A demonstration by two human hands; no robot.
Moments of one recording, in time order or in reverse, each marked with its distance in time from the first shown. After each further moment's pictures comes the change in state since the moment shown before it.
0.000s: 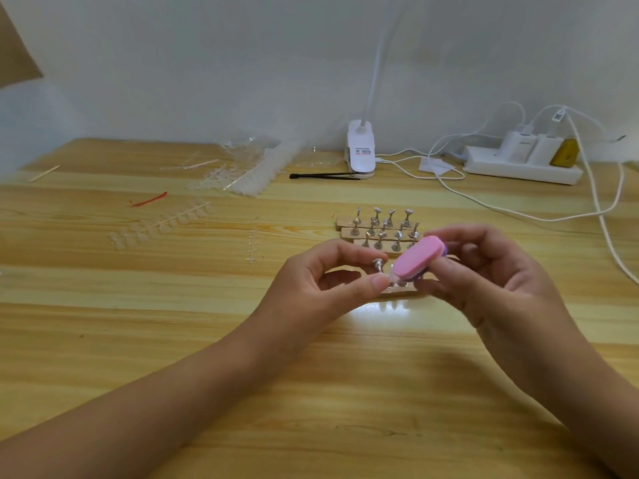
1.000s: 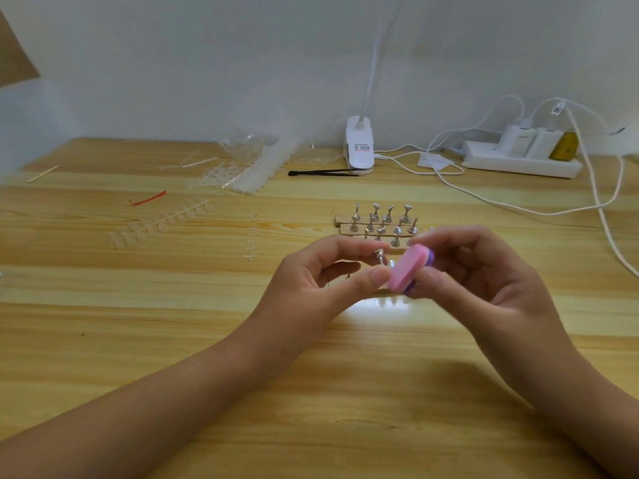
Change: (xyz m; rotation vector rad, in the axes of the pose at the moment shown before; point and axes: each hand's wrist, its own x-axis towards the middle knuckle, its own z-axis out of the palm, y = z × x) left_hand -0.001 -0.001 0.003 0.011 0.011 0.067; right_hand -0.006 0.002 0.008 -0.134 -0.011 -0.121
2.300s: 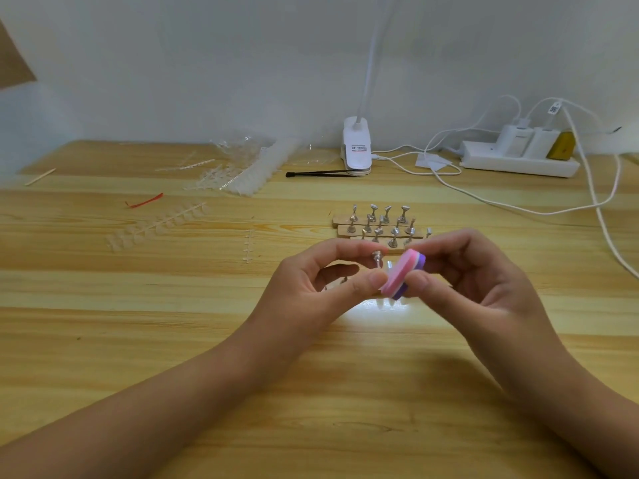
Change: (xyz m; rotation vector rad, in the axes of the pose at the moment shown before) left_hand -0.001 -0.001 -0.001 0.034 -0.008 -0.018; right_hand 0.001 -0.001 0.004 0.017 0.040 0.049
